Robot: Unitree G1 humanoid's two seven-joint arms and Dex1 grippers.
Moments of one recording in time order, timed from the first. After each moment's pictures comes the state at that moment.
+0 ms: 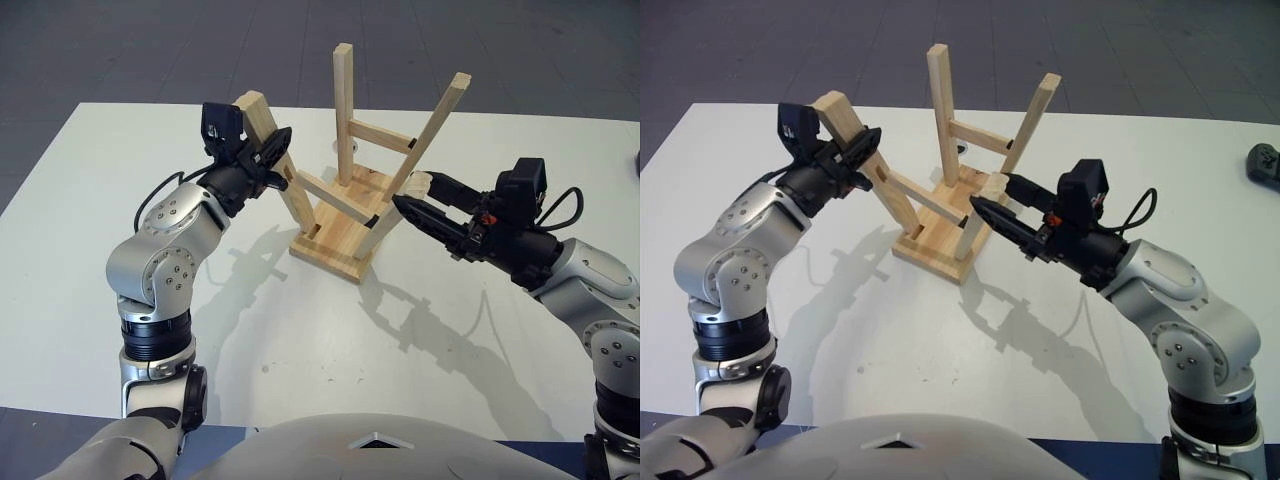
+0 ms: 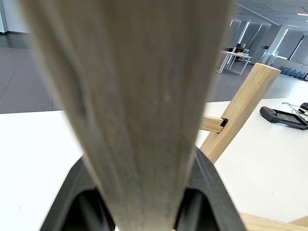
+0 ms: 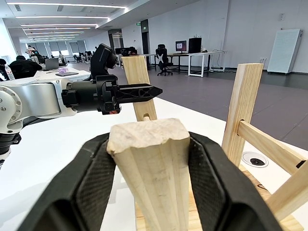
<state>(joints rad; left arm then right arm) -0.39 0.26 0.11 -0.41 -0.60 0.85 -0.15 -0.04 -0.67 -0.16 -0.69 1.00 0.66 0.45</state>
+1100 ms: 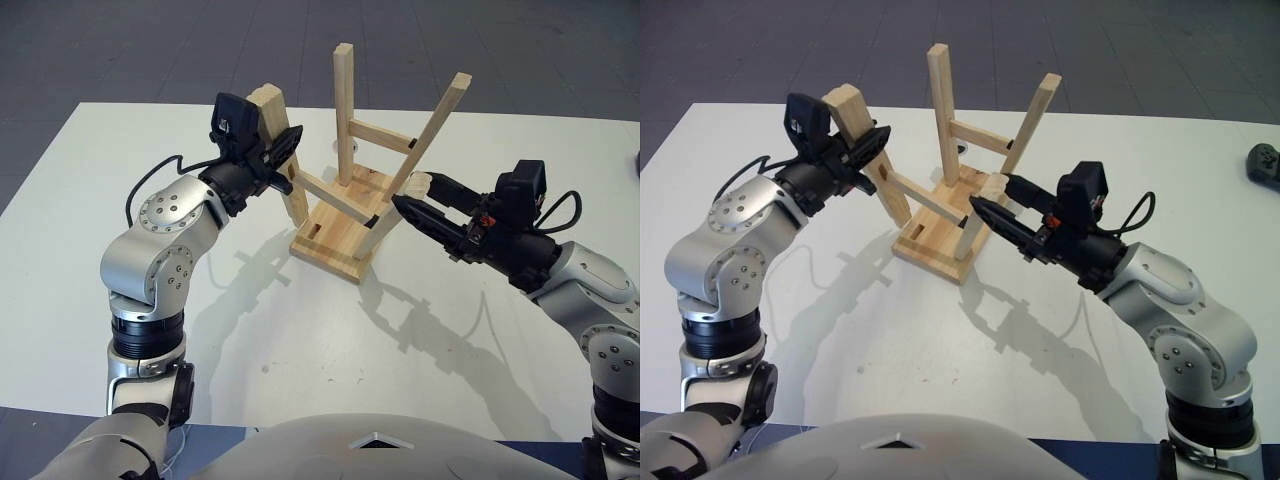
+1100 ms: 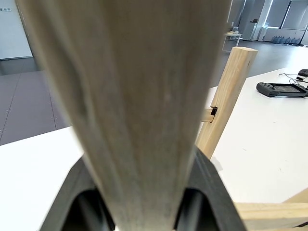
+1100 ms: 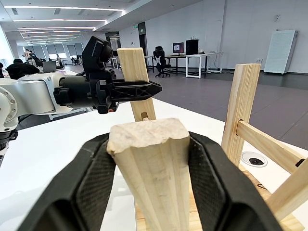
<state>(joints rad) -0.42 0.36 0.03 -0.45 -0.51 0.83 -0.26 -0.03 -0.66 -0.15 -0.70 1.00 0.65 0.43</state>
